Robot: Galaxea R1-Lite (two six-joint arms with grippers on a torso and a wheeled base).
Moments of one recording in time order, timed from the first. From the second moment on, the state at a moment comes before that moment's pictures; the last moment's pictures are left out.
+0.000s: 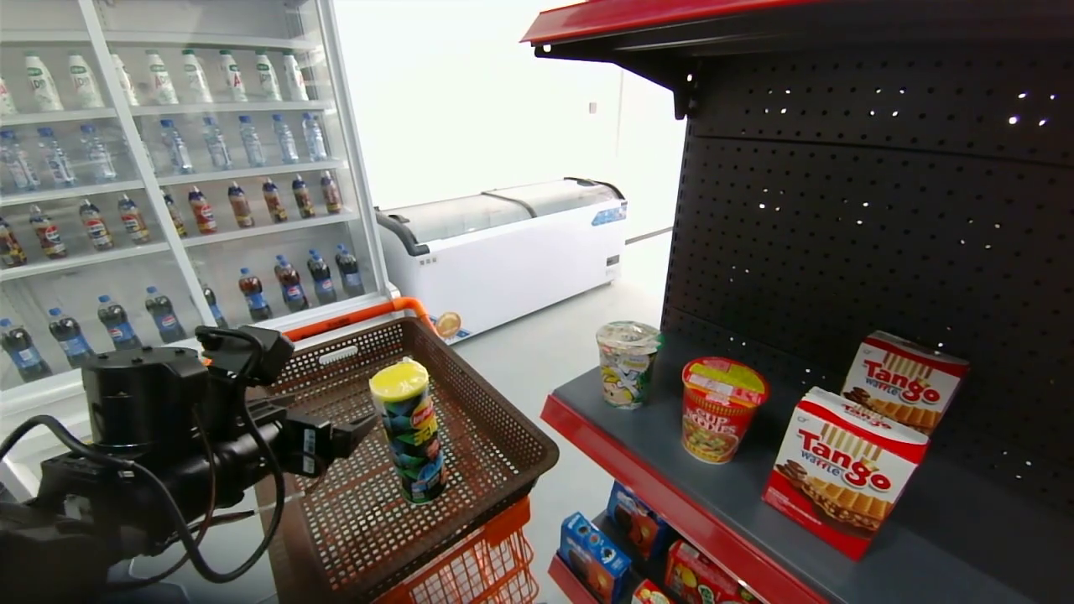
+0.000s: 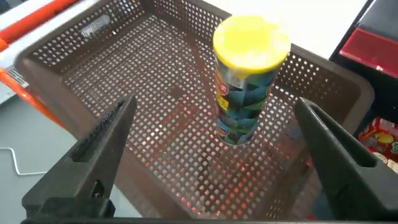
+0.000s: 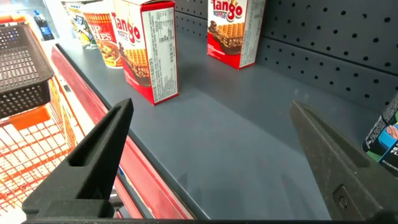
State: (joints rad) left arm -0.11 1.70 -0.43 -0.87 -0.03 0.05; right arm 0.00 0.00 0.00 0.00 0.00 0.00
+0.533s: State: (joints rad) left arm -0.14 2.02 -0.42 -1.28 -0.02 0.06; right arm 0.00 0.00 0.00 0.00 0.00 0.00
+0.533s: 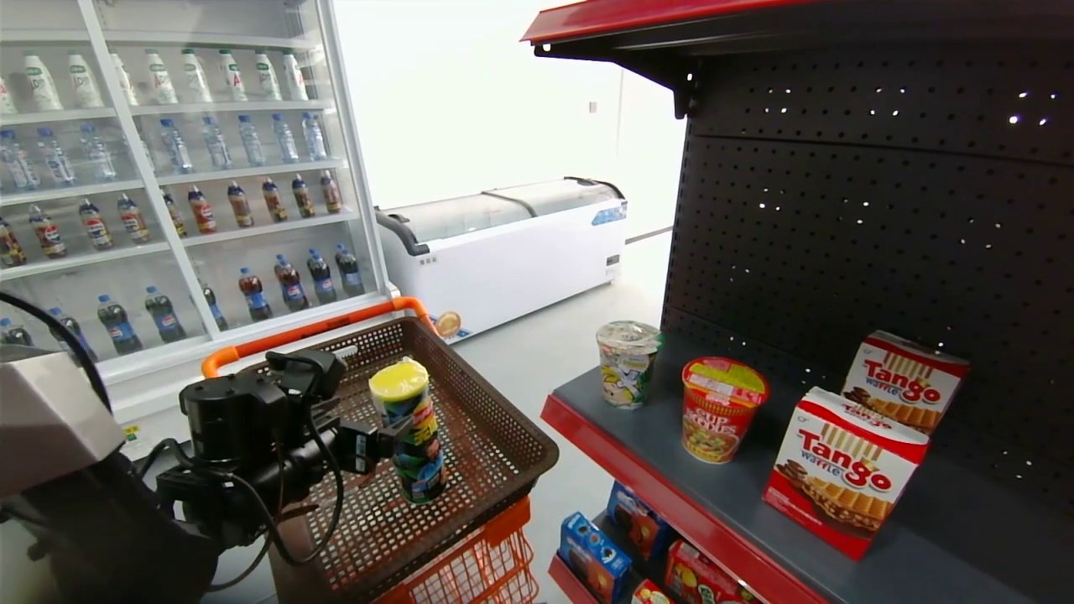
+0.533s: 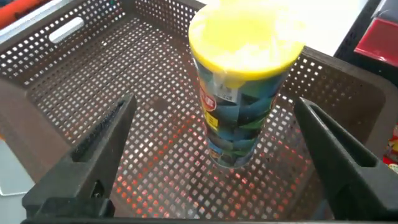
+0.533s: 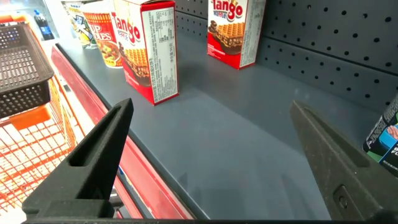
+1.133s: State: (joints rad) left arm -0.17 2.27 -0.51 -1.43 -0.02 0.11; right arm 0.00 0.00 0.00 0.00 0.00 0.00
